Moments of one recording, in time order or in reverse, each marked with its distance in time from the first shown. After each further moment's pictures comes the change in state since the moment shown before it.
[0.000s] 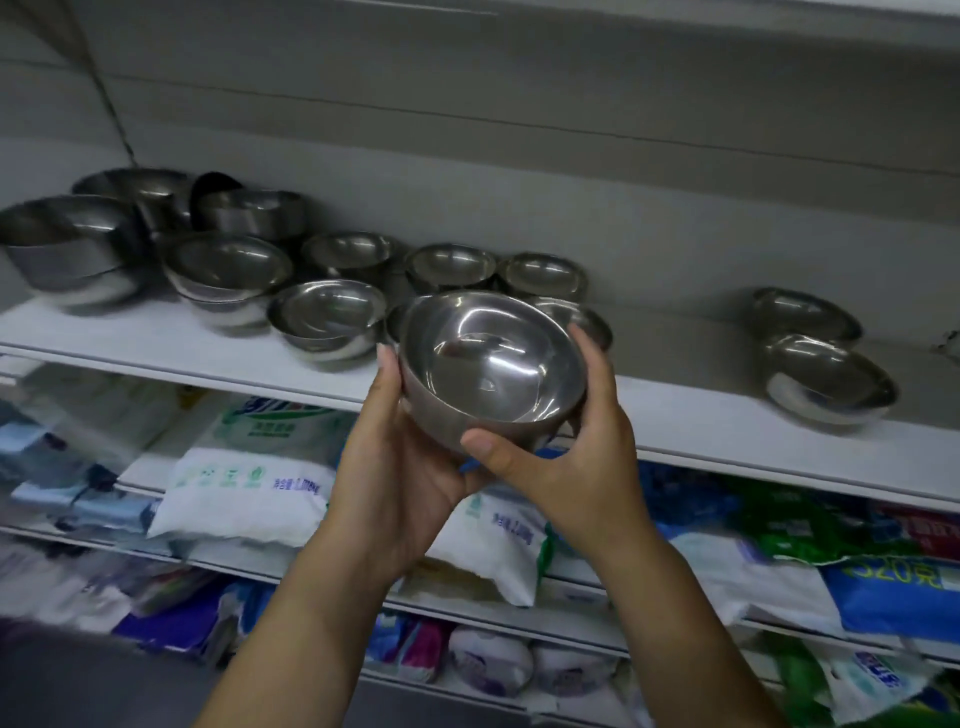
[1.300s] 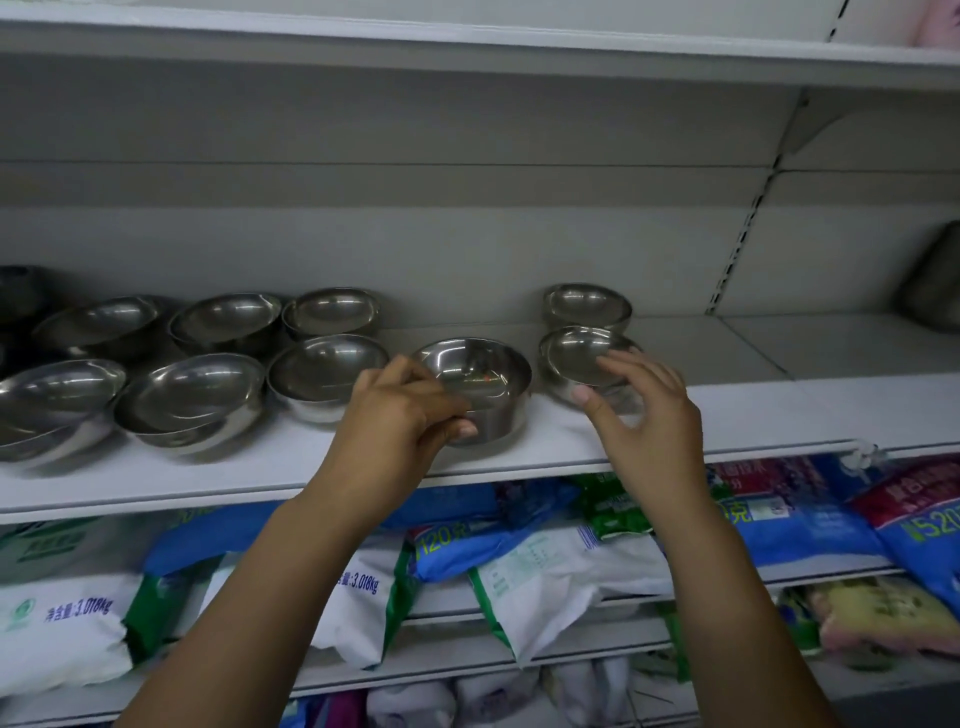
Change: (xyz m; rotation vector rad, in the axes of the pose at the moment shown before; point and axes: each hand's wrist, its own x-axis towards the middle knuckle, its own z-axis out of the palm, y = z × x) left_hand 0.132 -0.101 0.082 1.757 -0.316 0.938; right_hand 0.015 0.104 -0.237 -0.526 0.505 -0.050
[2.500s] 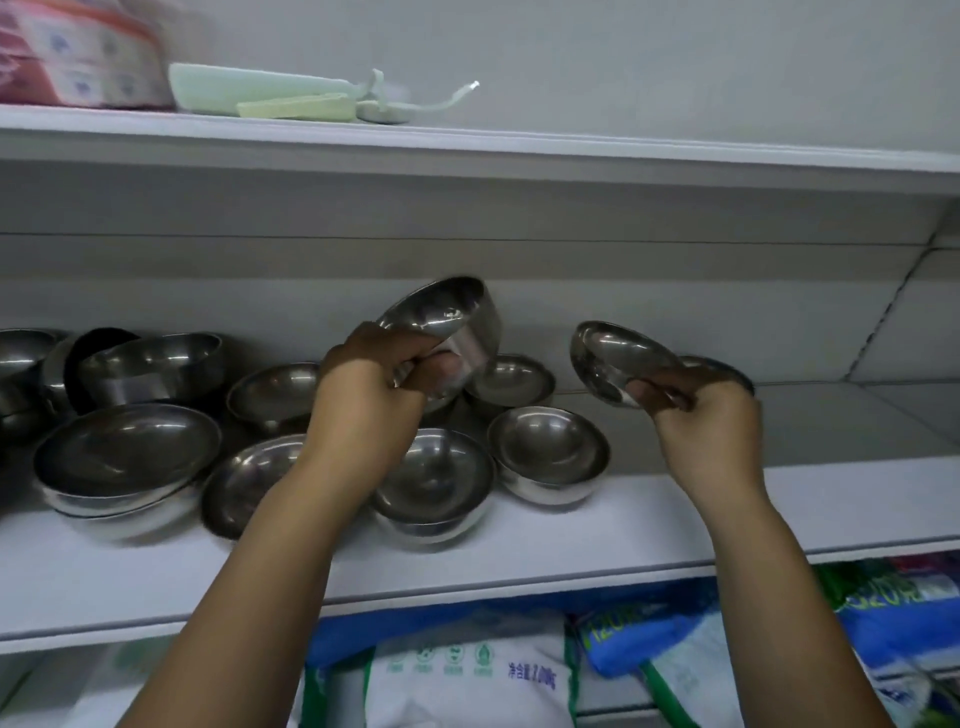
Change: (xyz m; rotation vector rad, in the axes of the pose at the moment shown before) left_hand -0.005 -0.162 -0.171 -0.242 0.219 -0.429; right_hand 0.036 -0.154 0.143 0.080 0.056 0.180
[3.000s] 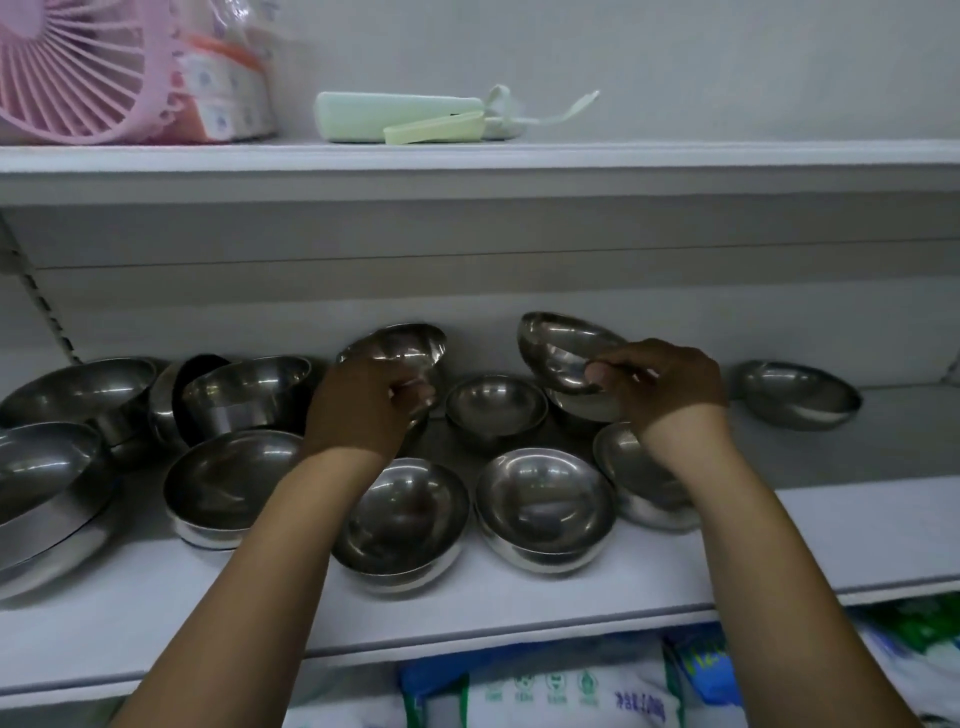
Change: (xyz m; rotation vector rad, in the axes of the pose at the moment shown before) left_hand 0.039 -0.095 -0.058 0.321 -0.133 -0.114; right_hand 0.001 -0.073 0.103 0.023 -0.132 -0.178
